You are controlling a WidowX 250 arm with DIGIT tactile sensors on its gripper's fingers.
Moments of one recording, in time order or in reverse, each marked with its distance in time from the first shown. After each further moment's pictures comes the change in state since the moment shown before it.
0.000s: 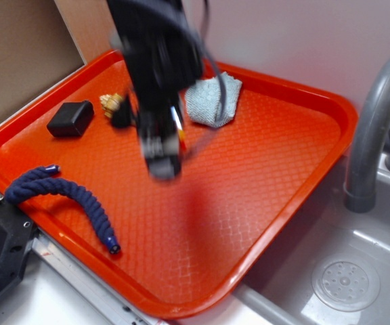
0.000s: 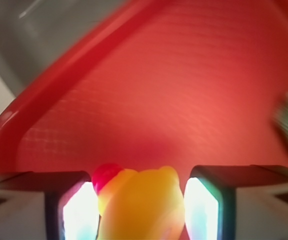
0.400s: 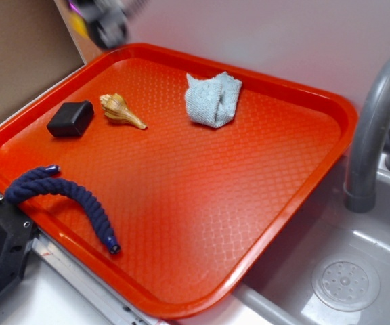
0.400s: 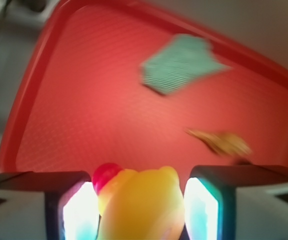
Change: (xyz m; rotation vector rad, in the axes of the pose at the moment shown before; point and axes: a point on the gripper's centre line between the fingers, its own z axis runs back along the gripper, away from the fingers) arm -0.043 0.045 0.104 0.093 0.007 0.487
